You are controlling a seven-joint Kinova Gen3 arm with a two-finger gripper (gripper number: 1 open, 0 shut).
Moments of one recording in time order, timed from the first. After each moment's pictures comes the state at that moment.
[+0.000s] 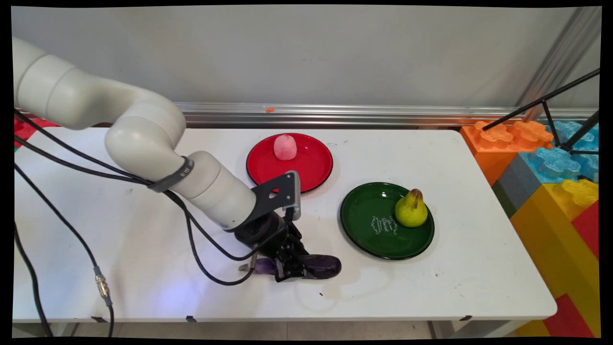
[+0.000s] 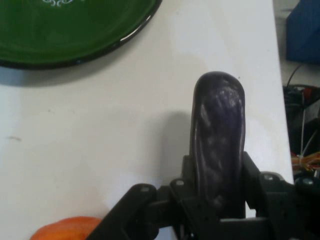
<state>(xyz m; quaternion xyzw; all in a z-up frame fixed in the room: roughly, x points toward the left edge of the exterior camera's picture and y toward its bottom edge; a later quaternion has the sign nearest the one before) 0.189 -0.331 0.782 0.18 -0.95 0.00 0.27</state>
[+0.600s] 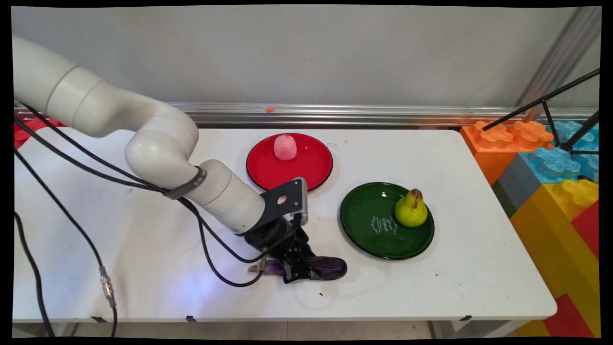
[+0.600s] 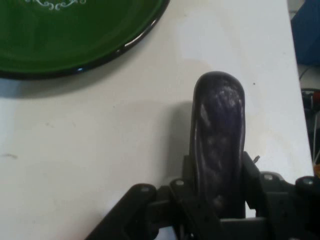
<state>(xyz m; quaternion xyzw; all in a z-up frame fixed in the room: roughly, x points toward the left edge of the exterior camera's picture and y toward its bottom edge) 0.181 -0.341 0.760 0.17 -0.95 0.01 0.28</state>
